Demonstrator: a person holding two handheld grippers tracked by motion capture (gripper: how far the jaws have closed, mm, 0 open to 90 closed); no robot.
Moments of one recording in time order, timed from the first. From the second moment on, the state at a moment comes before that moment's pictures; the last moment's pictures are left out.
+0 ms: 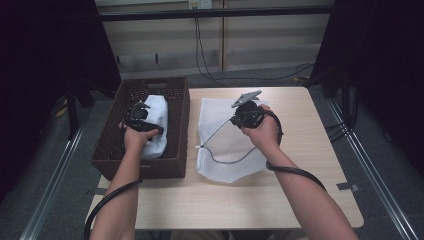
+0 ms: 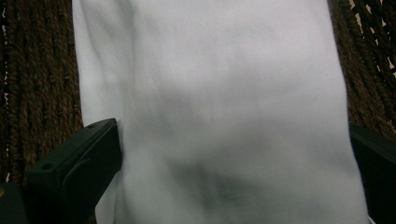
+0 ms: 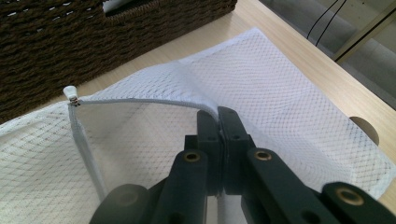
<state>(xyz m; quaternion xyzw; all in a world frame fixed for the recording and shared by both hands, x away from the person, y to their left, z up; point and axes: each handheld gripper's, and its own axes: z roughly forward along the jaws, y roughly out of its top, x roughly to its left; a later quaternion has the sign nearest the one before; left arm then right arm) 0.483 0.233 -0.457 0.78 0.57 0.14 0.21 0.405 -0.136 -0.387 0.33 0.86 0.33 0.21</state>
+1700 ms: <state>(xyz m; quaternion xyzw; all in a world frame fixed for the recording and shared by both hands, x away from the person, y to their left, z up) 0.478 0.230 -0.468 0.80 0.56 0.14 0.17 0.404 -0.135 -0.386 0.33 0.86 0.33 0.21</state>
